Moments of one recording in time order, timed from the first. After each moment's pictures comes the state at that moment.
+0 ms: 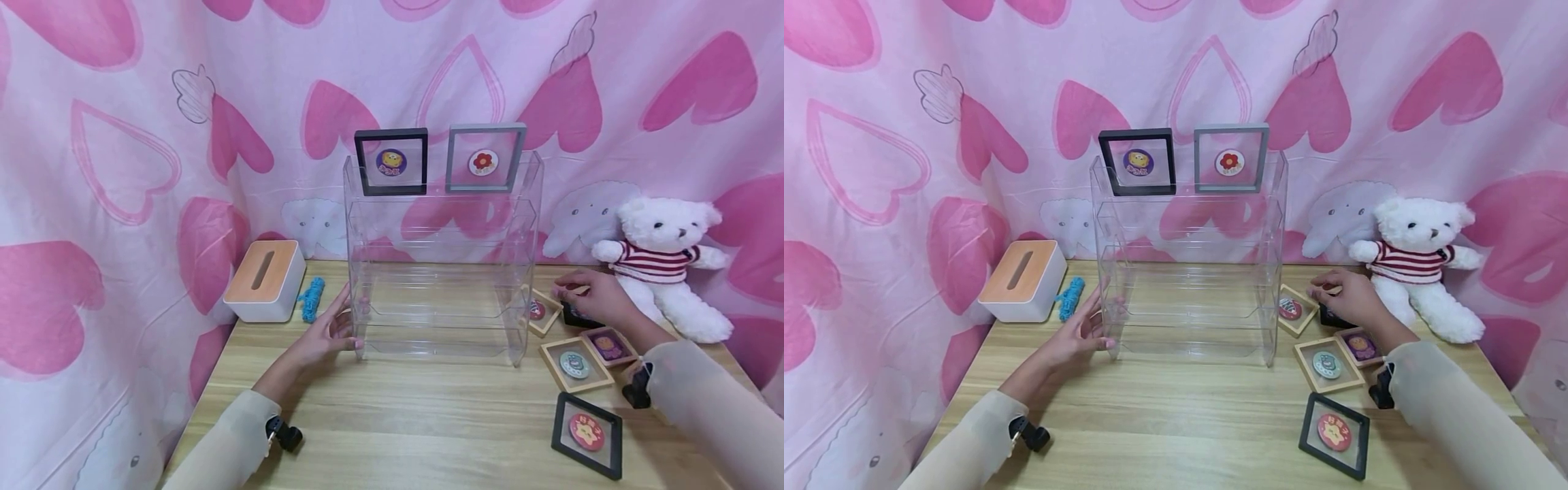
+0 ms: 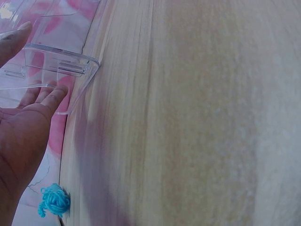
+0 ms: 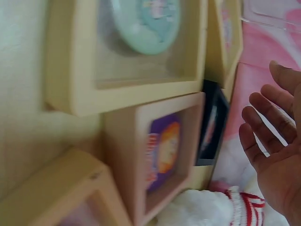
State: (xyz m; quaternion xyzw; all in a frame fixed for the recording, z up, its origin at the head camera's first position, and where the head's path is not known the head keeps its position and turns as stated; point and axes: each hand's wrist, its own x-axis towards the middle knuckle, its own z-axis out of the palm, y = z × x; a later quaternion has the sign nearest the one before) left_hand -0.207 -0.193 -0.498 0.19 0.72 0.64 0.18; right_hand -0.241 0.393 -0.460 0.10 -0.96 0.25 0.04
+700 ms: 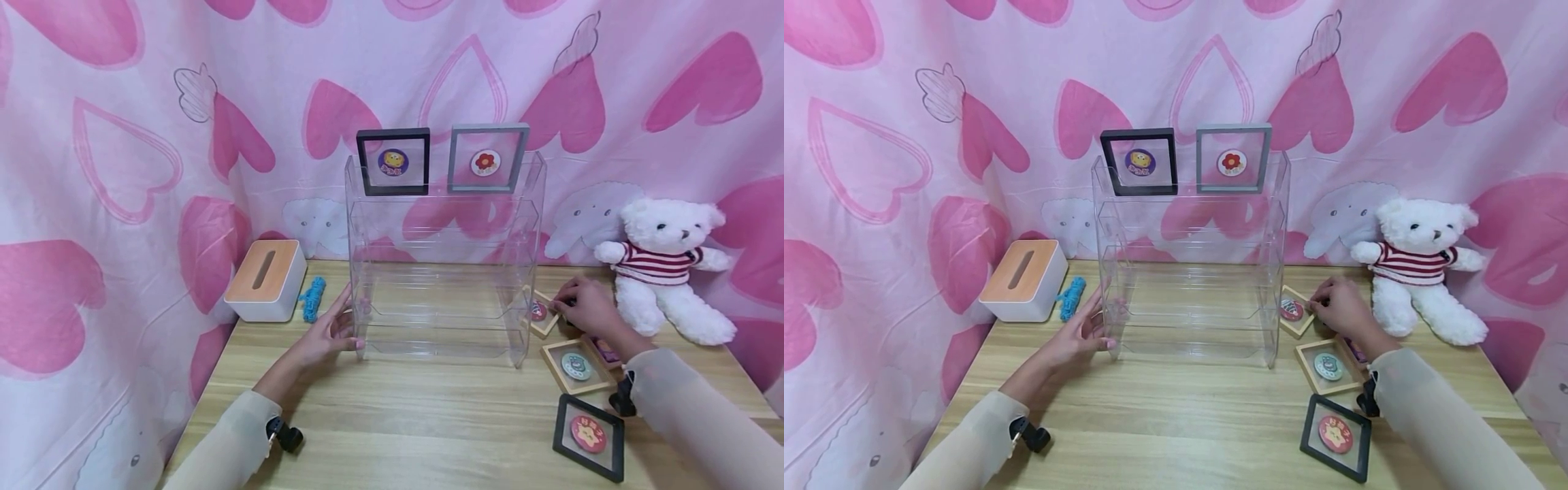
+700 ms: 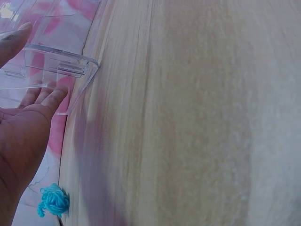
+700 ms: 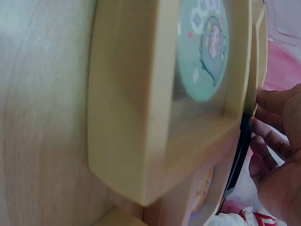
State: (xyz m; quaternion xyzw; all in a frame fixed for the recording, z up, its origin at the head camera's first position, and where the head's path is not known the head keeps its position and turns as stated) left_hand -0.206 -0.194 -0.500 0.20 0.71 0.65 0.18; right_hand -0.244 0.385 -0.496 0.14 -0.96 0.22 0.10
